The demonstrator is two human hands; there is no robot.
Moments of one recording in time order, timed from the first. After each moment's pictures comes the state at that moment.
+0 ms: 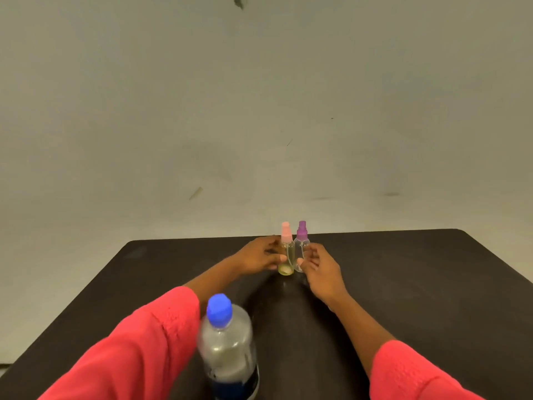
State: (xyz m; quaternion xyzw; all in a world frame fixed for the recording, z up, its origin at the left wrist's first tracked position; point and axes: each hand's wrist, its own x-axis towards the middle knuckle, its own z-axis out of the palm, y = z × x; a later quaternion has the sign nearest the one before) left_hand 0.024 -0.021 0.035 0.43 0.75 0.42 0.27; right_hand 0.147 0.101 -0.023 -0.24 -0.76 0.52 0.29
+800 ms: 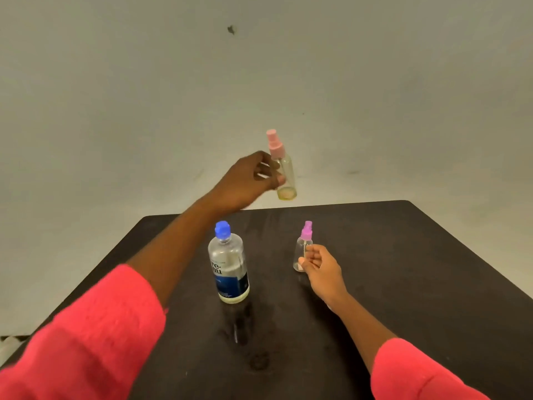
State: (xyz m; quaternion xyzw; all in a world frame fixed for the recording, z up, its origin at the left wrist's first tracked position) left_hand 0.202 -0.119 0.190 0.48 0.74 0.46 0.03; right_hand 0.295 0.025 -0.020 -0.28 -0.73 0.55 0.30
